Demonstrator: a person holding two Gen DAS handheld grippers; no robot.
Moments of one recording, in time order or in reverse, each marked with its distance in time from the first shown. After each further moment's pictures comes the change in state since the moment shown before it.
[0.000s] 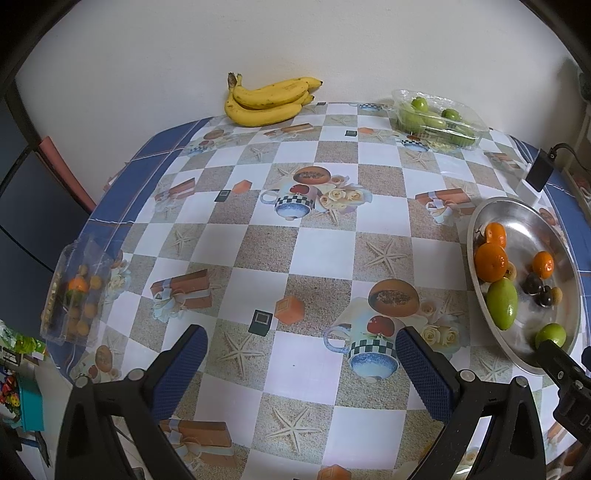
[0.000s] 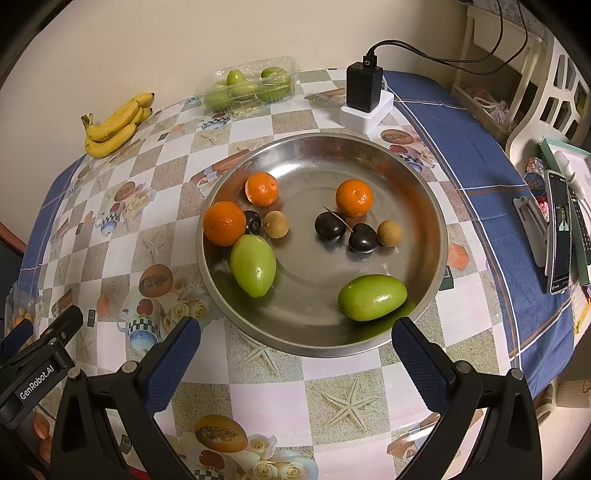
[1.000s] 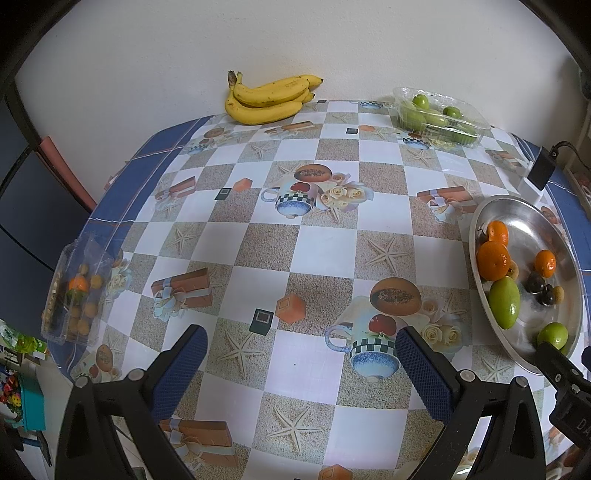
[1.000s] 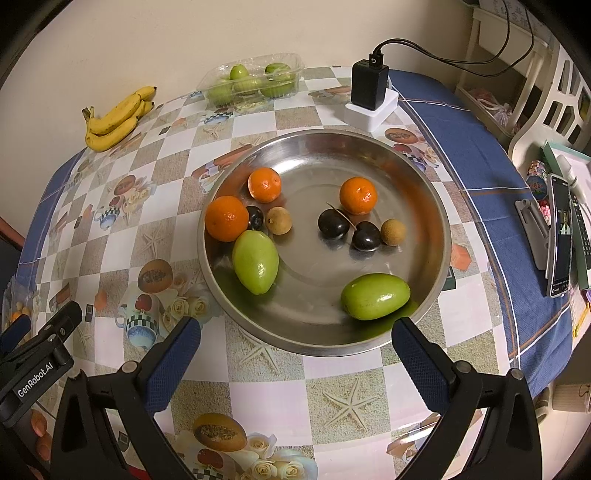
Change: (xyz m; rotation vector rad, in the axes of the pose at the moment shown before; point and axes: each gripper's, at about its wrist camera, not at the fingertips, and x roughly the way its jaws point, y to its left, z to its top) left arm 0.002 0.000 0.000 0.000 0.002 0.002; right arm 0.003 0.004 0.000 -0.018 0.012 -0.006
